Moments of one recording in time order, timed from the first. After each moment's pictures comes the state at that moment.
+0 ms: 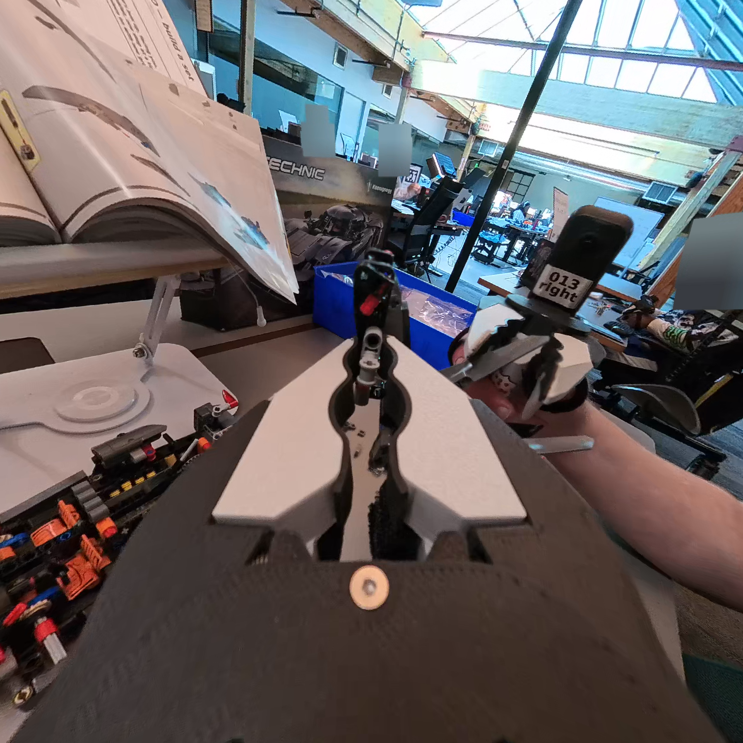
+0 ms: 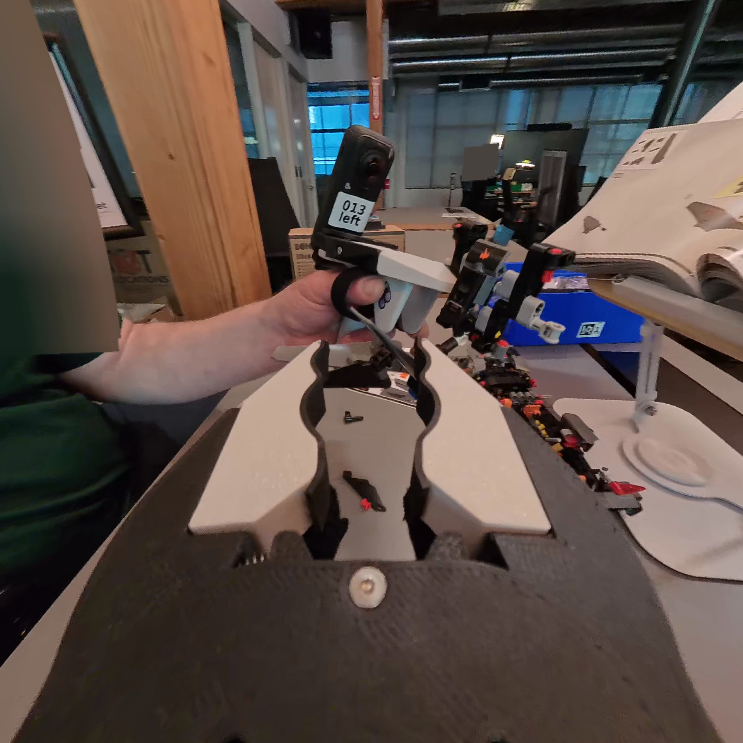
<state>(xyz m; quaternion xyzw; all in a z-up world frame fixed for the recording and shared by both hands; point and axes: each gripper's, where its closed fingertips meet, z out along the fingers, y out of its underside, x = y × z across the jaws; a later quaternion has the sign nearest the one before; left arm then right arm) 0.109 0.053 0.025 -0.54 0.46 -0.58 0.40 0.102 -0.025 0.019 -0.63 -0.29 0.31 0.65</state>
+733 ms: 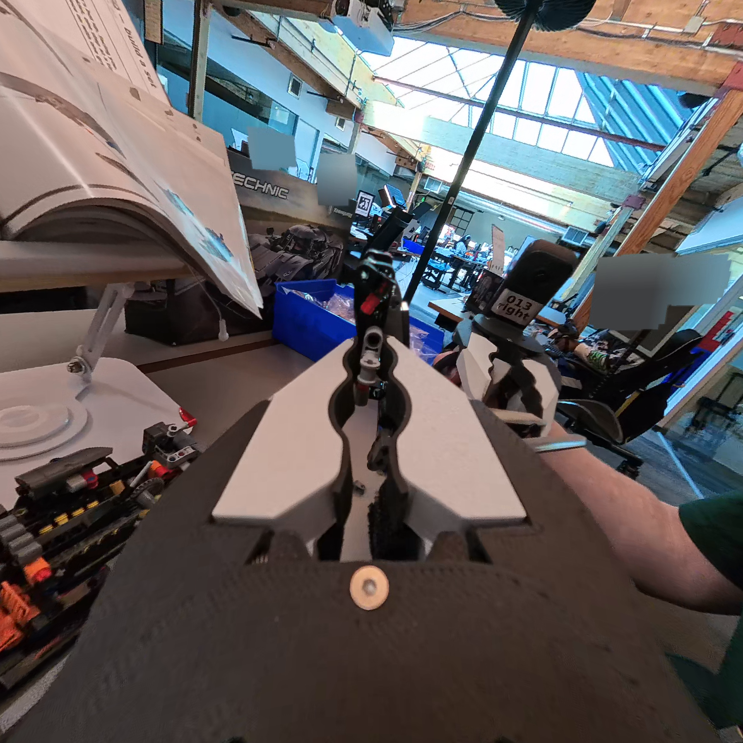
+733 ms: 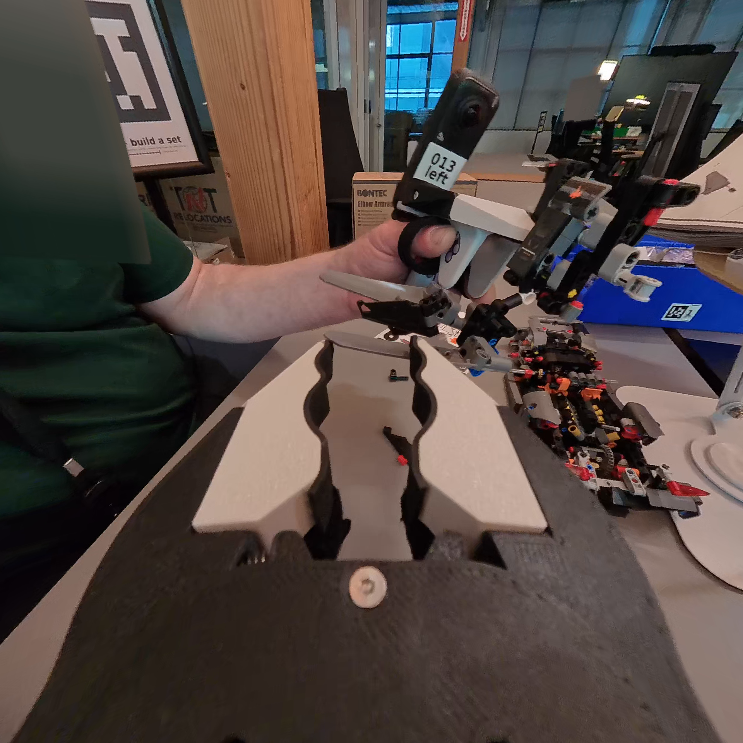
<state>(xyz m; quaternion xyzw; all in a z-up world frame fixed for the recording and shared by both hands) 0.108 0.049 0.033 -0.51 0.44 -0.65 0.36 0.093 -0.055 0.001 -0.64 -0.38 0.34 0.58</state>
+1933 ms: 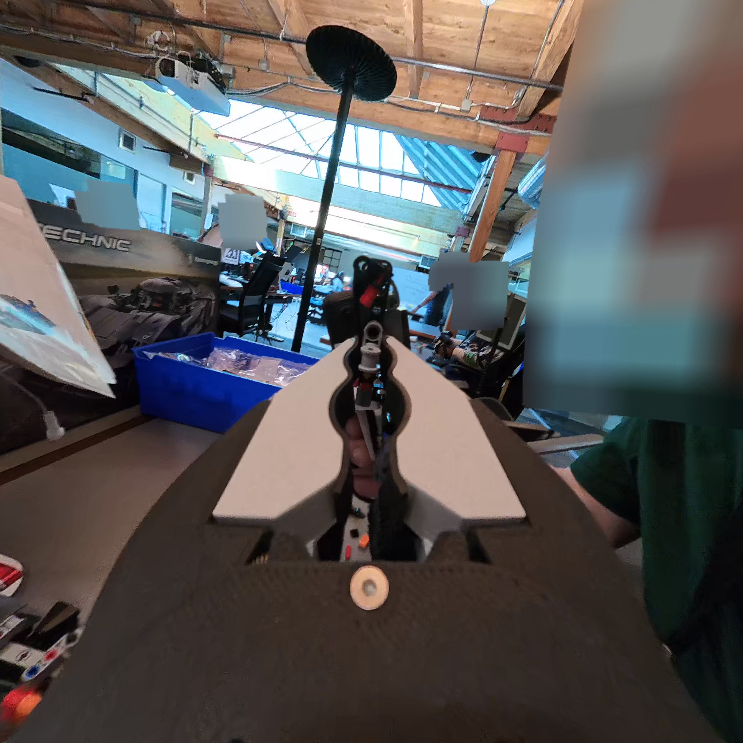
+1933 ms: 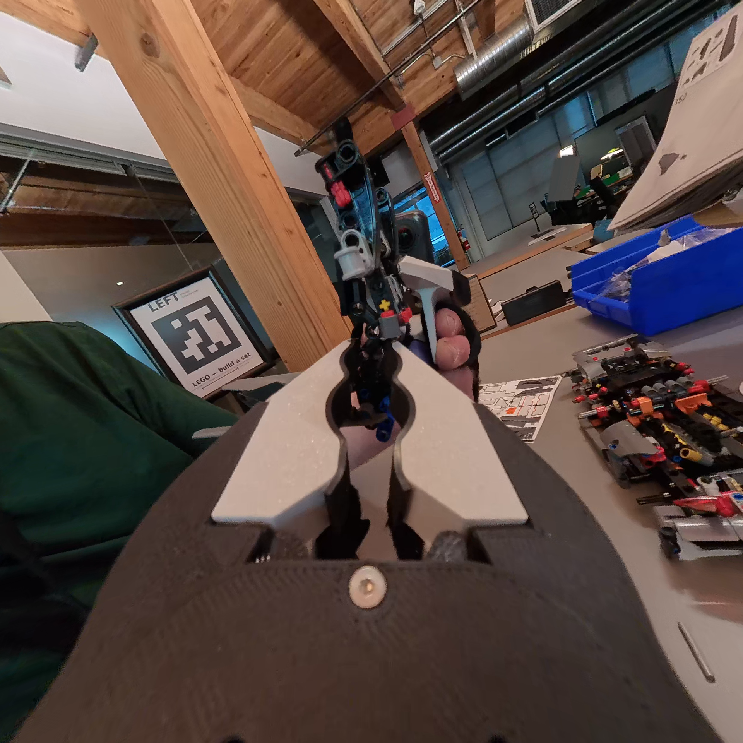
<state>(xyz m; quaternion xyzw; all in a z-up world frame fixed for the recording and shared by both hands) 0.116 -0.005 0.061 -0.35 0.47 -0.75 0.30 0.106 -0.021 0.032 -0.57 -0.15 0.54 0.60</state>
